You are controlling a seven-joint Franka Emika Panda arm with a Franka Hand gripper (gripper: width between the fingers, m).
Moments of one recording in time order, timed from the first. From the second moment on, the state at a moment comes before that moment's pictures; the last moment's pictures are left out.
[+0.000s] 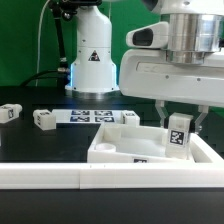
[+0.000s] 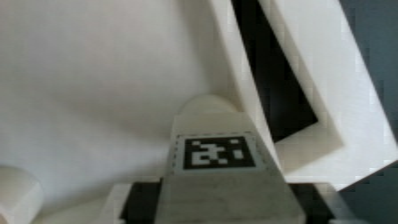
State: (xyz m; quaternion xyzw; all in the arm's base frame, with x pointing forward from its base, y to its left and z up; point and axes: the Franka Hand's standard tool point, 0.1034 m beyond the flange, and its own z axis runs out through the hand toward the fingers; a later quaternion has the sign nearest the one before) arm 0.618 0.096 0.070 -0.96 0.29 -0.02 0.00
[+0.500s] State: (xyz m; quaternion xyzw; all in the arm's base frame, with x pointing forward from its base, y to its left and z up) arm 0.617 0.091 0.069 -0.95 0.32 -0.01 0.00
